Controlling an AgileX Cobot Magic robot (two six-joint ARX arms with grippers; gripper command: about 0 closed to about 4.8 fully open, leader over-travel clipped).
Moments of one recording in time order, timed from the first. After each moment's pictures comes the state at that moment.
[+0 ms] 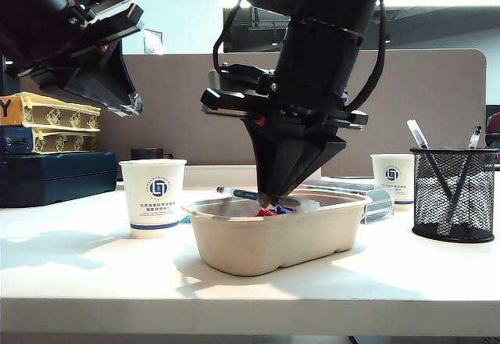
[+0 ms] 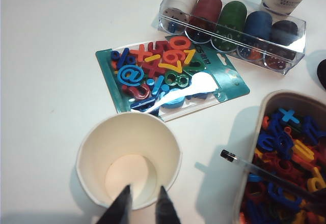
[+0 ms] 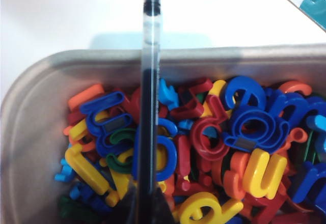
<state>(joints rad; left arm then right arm) -0.43 1.18 0.74 -0.10 0.11 -0.04 0.80 1.66 1.13 -0.55 0.05 0.16</state>
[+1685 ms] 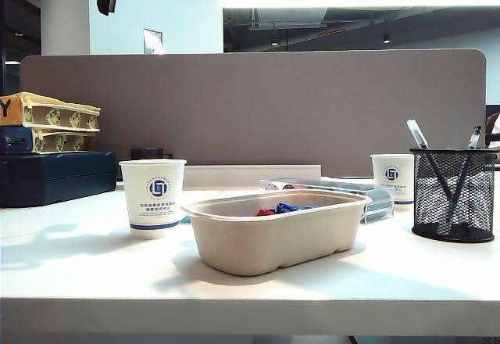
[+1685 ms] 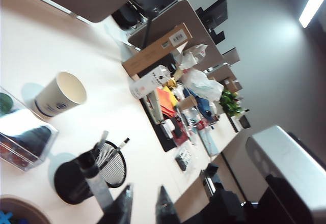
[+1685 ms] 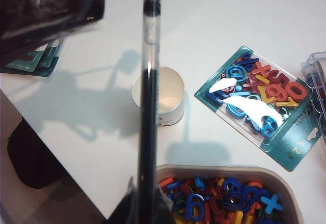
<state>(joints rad) -0.43 1.18 0.89 0.28 0.58 -0.89 0.77 1.37 1.37 -0.63 -0.07 0.16</state>
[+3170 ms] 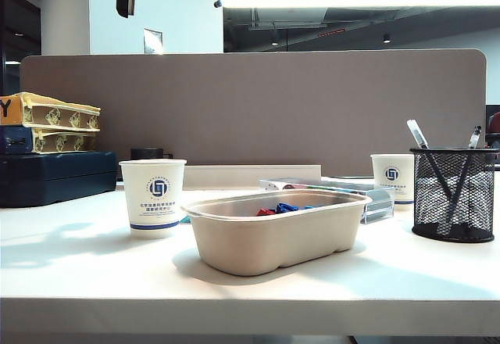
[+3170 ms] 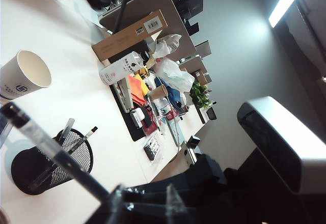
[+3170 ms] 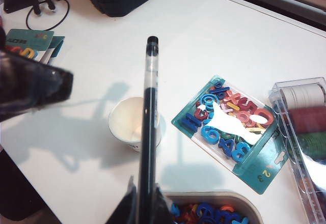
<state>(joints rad) -0.43 1.23 0.89 0.38 0.67 -1.03 0.71 1.36 1.37 -0.57 -0.04 0.13</state>
